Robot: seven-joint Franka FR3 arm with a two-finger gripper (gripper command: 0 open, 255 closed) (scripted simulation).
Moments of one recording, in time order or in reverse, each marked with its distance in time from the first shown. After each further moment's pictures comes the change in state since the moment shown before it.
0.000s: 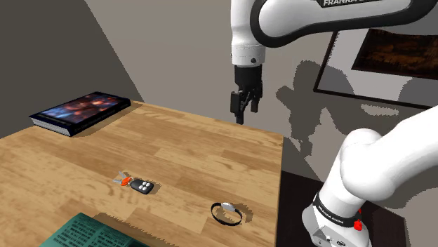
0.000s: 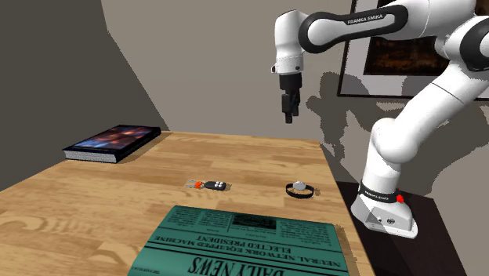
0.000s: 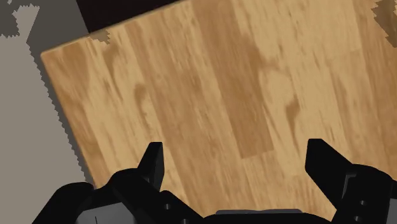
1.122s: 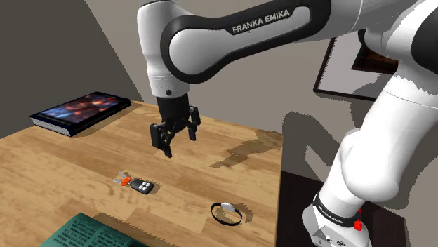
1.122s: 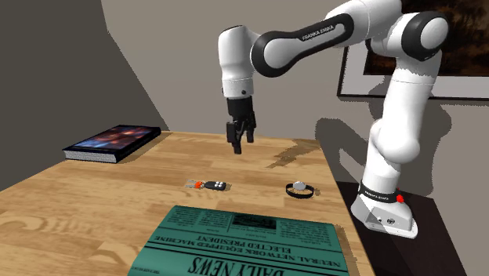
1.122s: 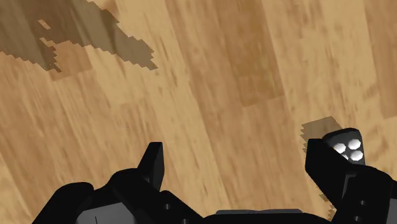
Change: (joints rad) arm 0.075 0.530 0.259 0.349 -0.025 0.213 0.343
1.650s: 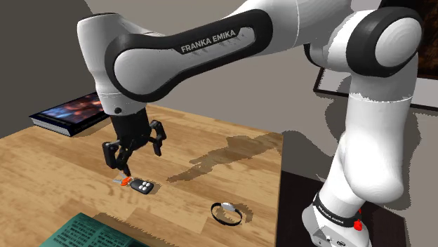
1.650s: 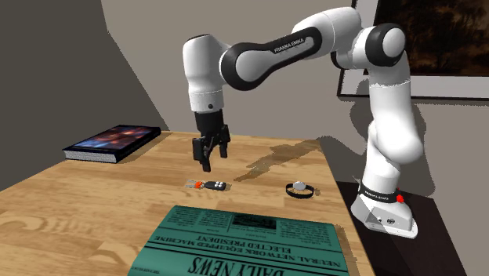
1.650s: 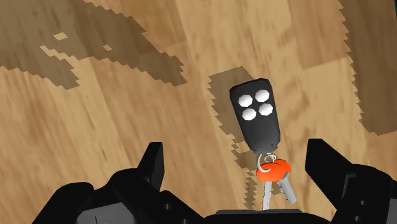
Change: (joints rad) arm 0.097 0.324 0.052 0.306 -0.141 0.003 0.174
